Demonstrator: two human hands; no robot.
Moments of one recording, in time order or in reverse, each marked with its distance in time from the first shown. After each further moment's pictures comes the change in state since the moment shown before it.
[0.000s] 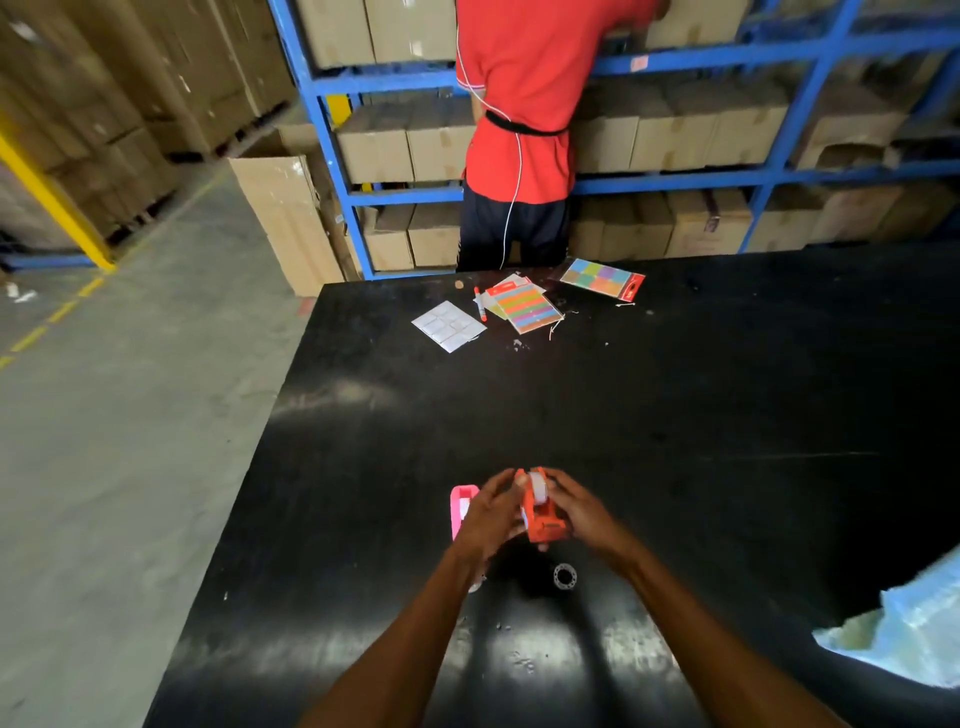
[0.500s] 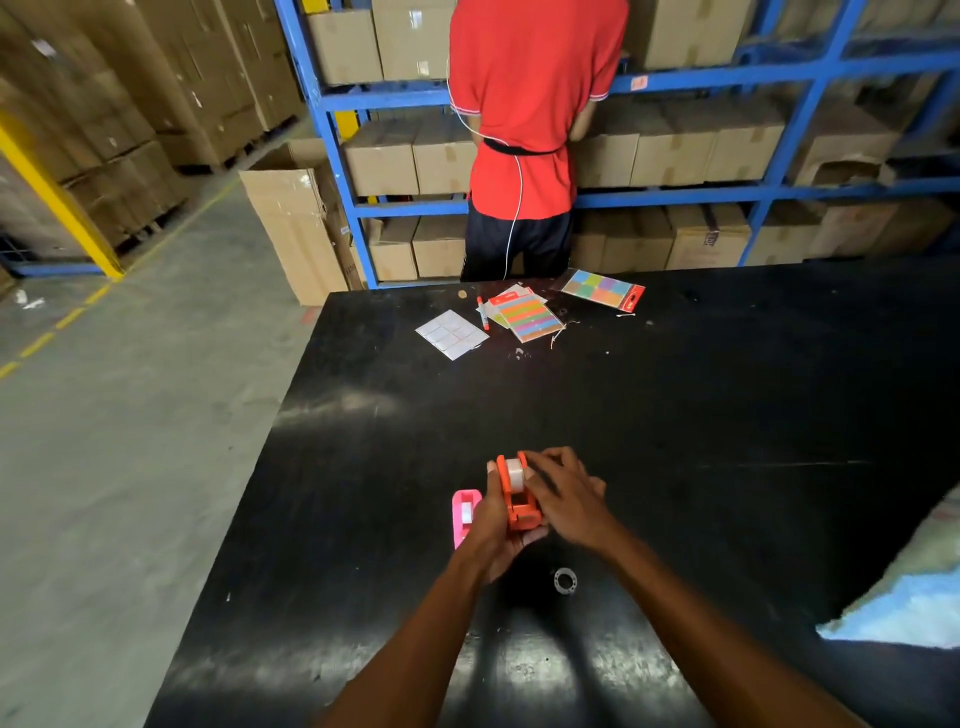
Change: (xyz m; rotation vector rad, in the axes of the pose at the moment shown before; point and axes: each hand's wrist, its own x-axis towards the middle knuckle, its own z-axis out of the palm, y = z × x) left_hand -0.007 0.007 0.008 -0.272 0.040 -0.099; right_hand -0.007 -0.030 0.007 -0.754 0.118 -0.251
